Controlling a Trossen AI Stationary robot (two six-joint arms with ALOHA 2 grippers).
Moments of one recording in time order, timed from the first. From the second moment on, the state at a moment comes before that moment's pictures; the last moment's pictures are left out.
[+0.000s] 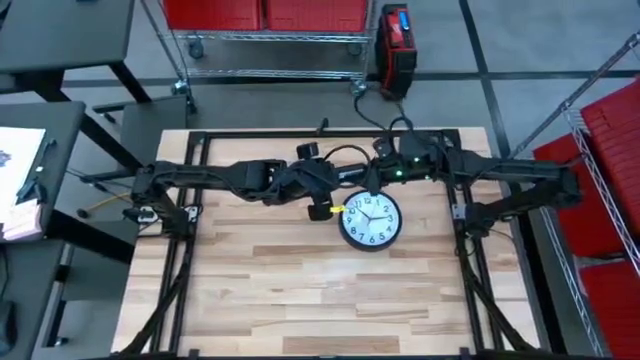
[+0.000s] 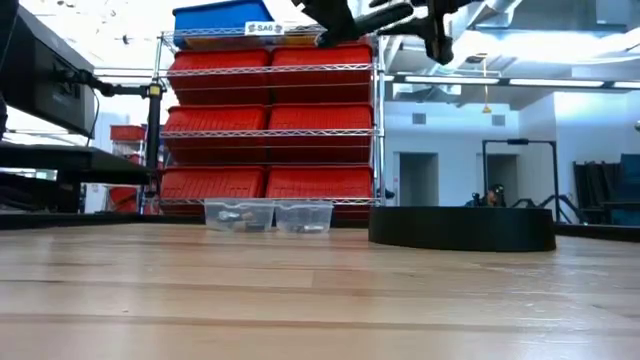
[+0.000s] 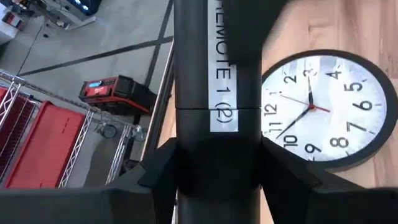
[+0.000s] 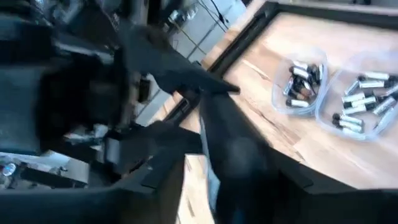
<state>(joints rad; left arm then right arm) -0.05 1.72 1.73 -0.59 -0.61 0.26 -0.17 1.21 1.06 -0.21 -0.08 0.76</state>
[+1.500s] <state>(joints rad) -0.05 1.71 1.73 -0.72 -0.60 0.17 -0.21 1.08 1.06 -0.34 -0.10 0.75</state>
